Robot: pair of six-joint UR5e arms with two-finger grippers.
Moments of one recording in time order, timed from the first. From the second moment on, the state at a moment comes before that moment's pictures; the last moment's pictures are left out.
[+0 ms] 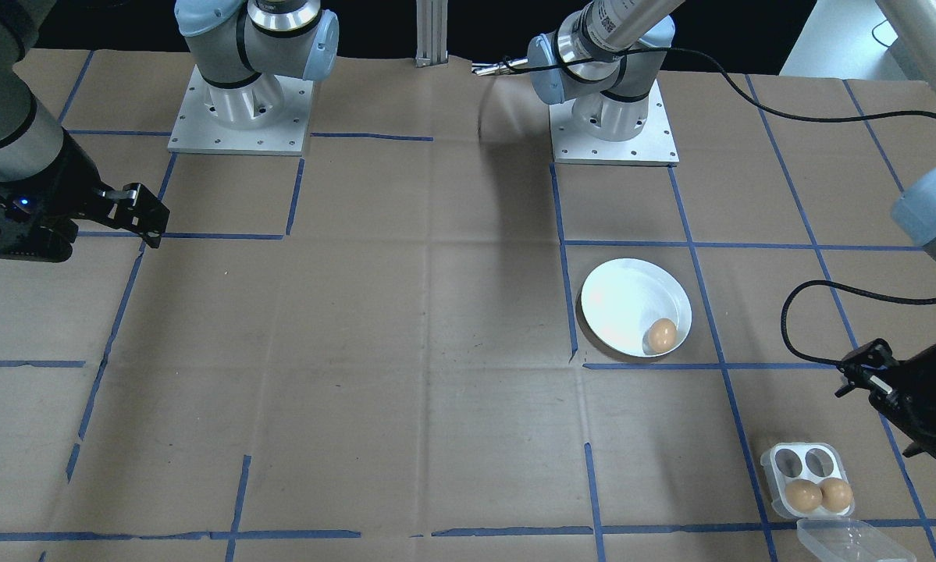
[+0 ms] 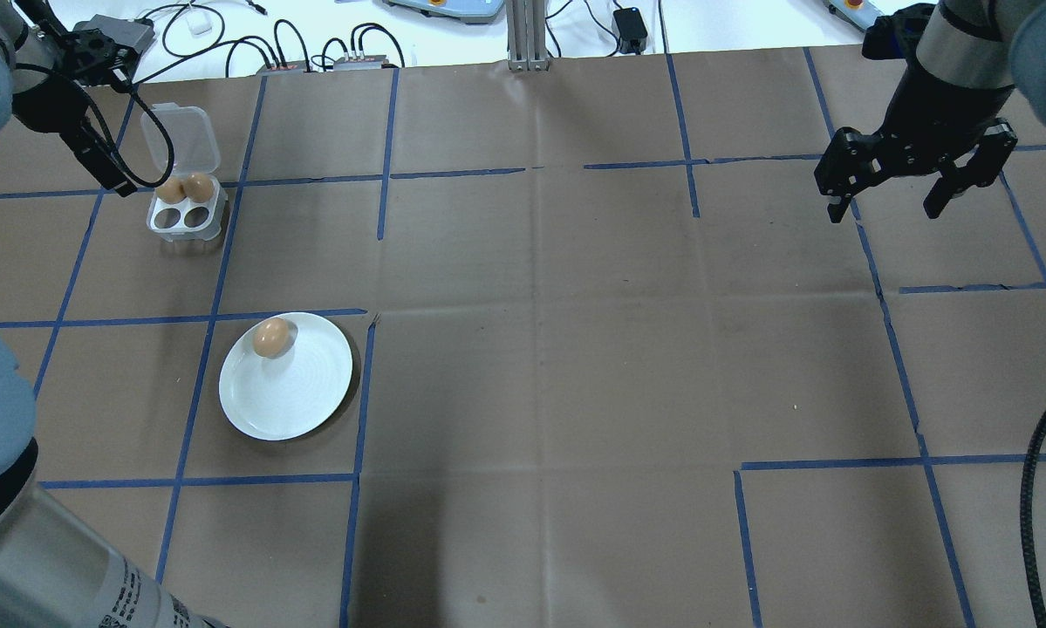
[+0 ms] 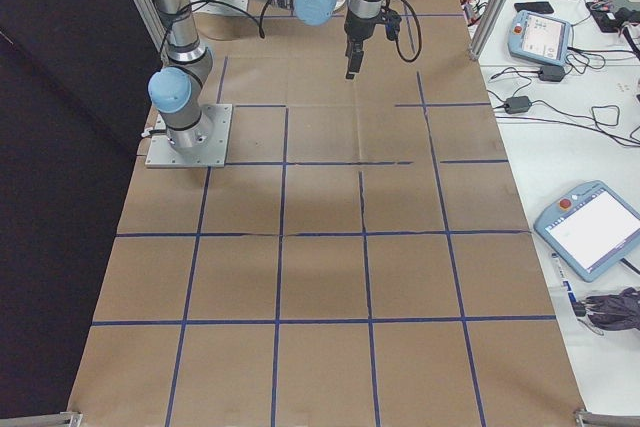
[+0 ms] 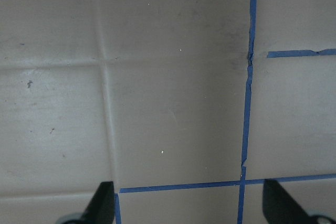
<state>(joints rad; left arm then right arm) -1.16 -2.11 -1.29 -1.25 1.63 1.41 1.39 -1.48 1.60 -1.57 -1.64 -0.14</state>
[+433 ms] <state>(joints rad) -1.17 -2.25 -1.14 -1.24 1.62 1.53 1.39 -1.48 1.60 -1.57 -1.64 -0.14</state>
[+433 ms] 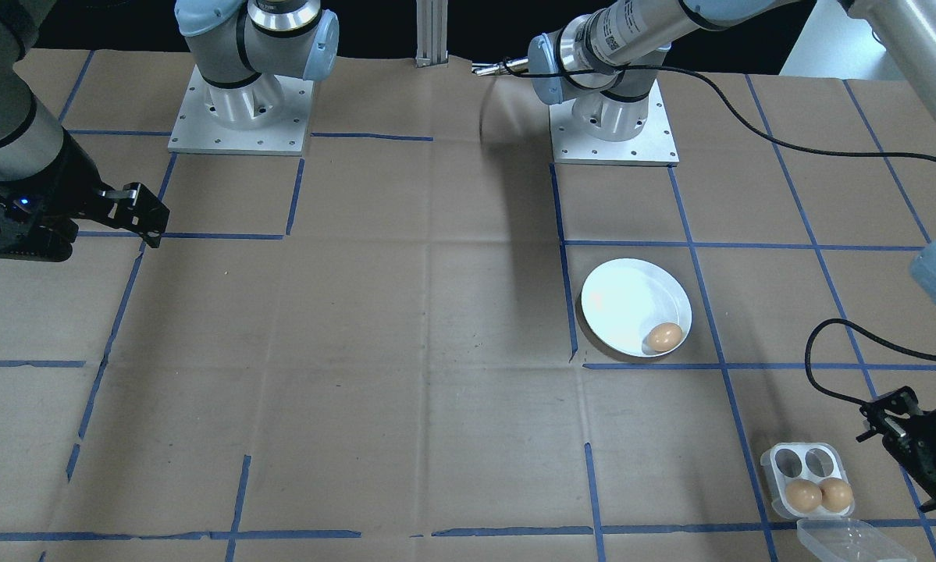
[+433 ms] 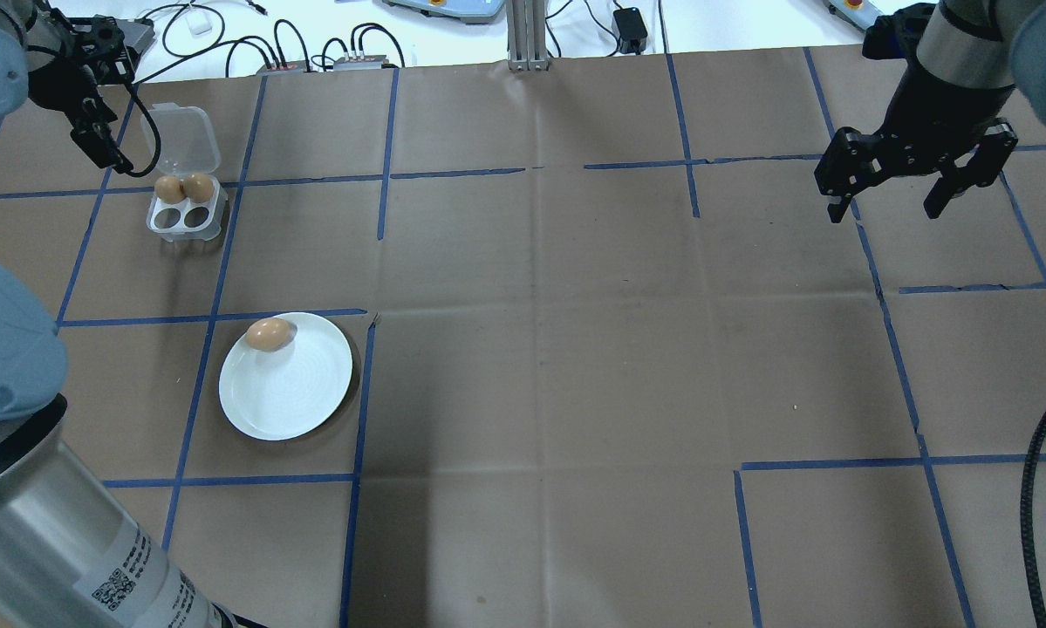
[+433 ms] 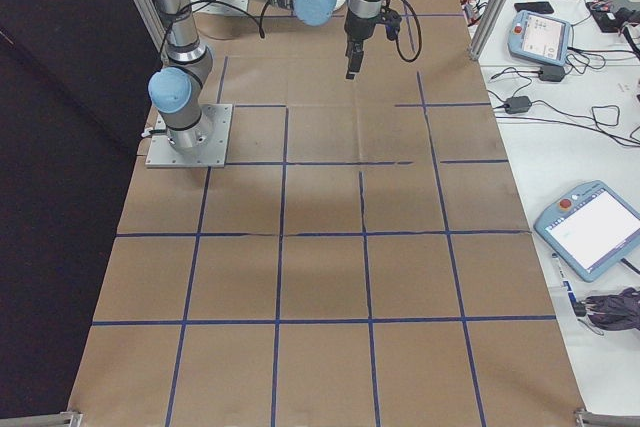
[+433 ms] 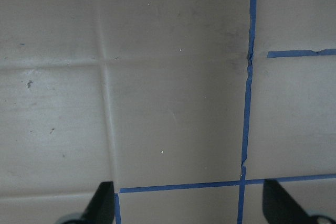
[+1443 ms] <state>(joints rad) -1.17 -2.38 -1.12 -1.23 1.62 1.57 1.39 -1.48 1.60 -1.57 -1.64 -0.14</state>
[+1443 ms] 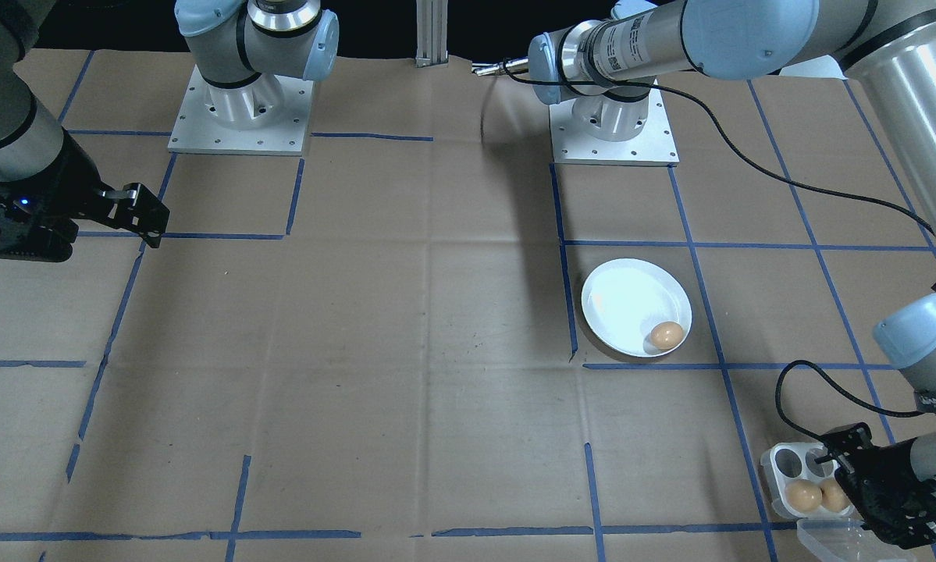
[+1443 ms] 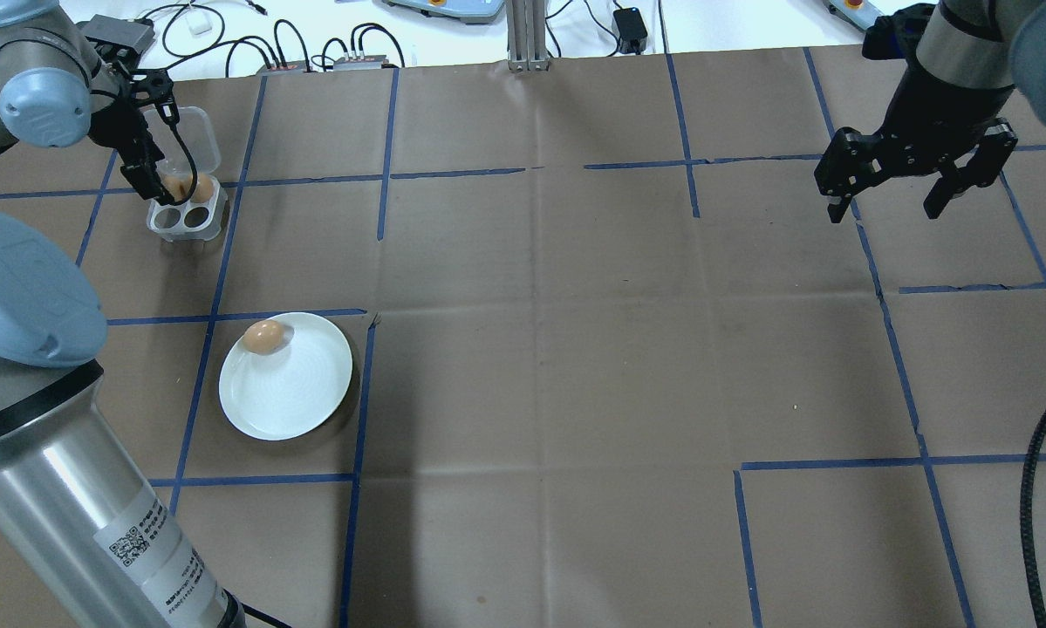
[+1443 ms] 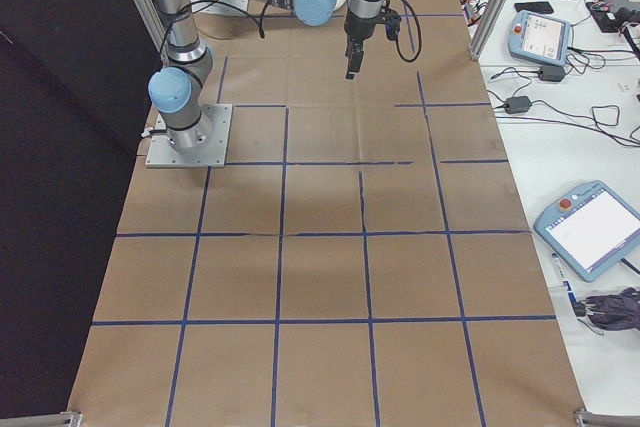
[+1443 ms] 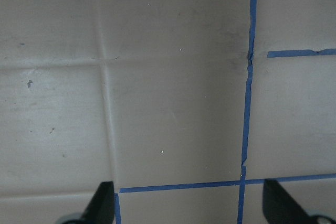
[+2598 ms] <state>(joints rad) -1.17 -2.39 -1.12 -1.21 1.63 1.56 1.39 -1.48 1.60 -1.57 -1.64 -0.14</state>
